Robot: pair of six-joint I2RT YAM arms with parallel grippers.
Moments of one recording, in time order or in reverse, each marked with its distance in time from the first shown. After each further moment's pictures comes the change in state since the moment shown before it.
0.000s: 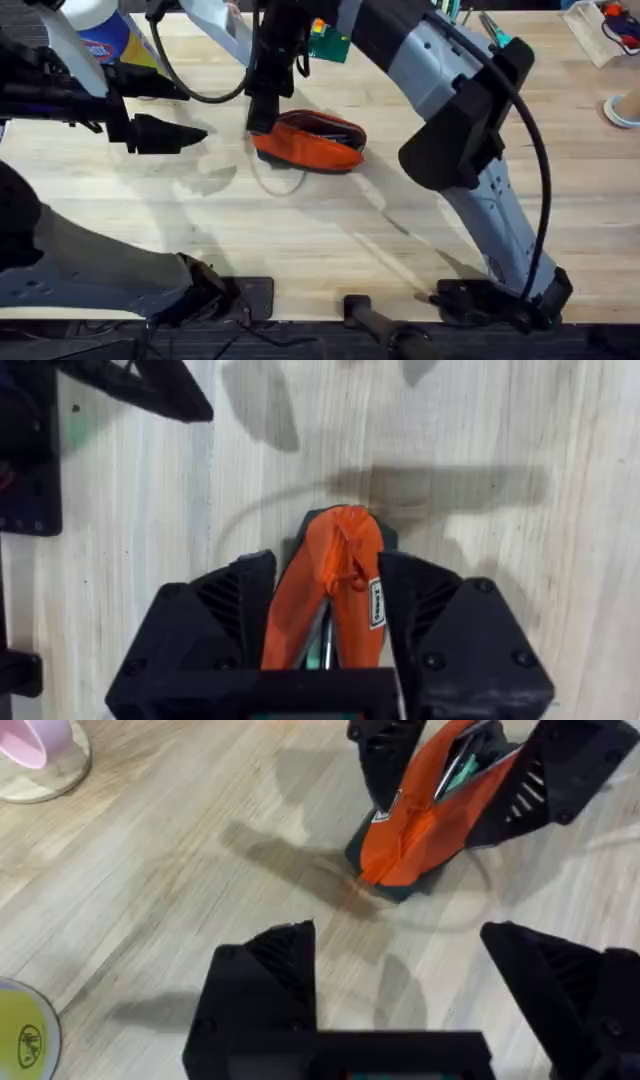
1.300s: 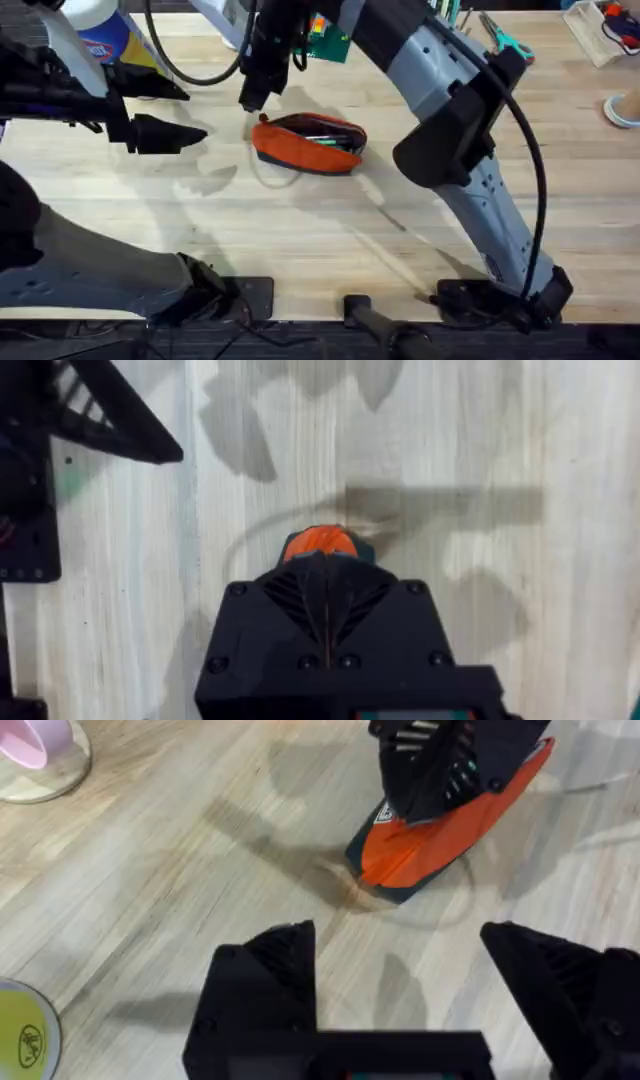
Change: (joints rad) left arm 0.000 0.000 0.000 0.001 0.000 0.000; right arm -0.013 0.047 0.115 0.016 -0.011 0.110
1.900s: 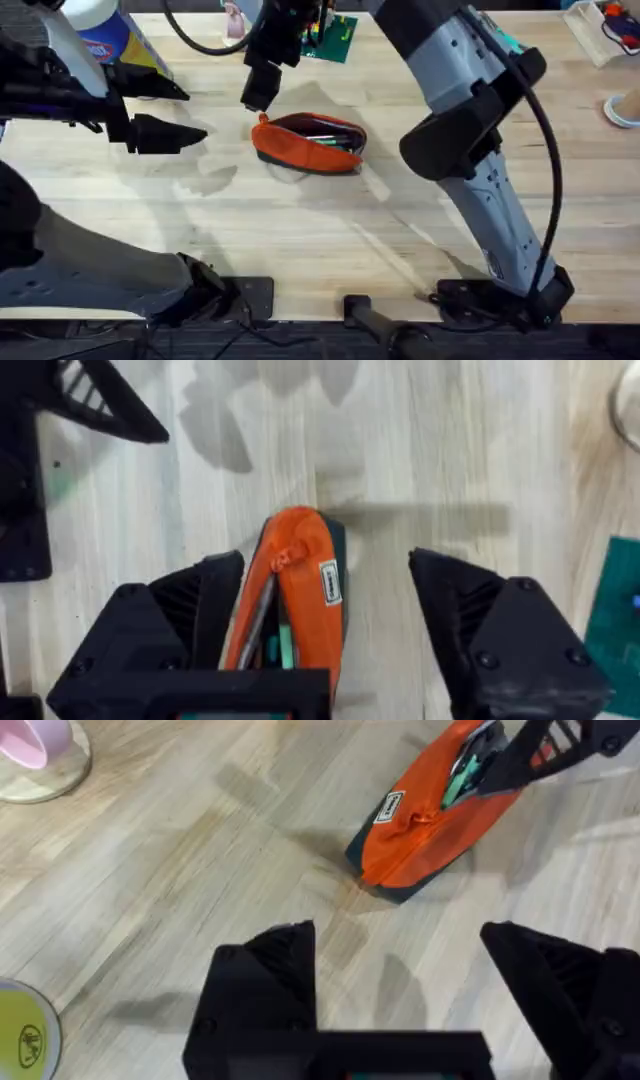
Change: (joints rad) left arm 0.000 0.000 0.000 0.000 0.000 0.000; right arm -0.047 -0.002 0.133 -0.072 0.010 0.006
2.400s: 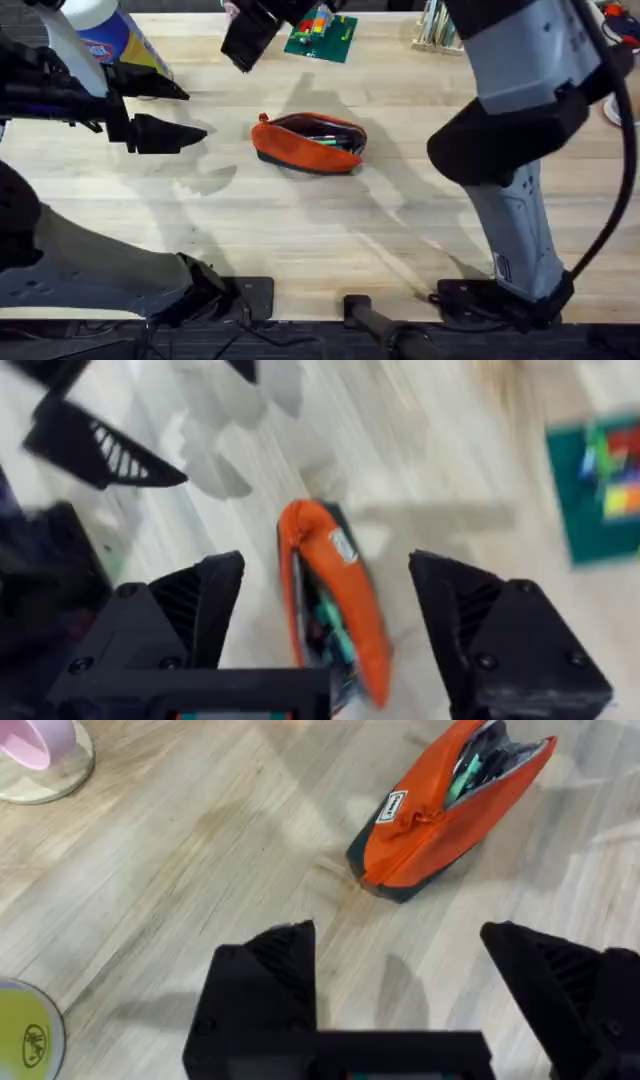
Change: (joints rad) left arm 0.000 0.000 0.000 0.006 0.000 0.000; right arm -0.001 -0.161 0.025 -0.036 0.133 0.388
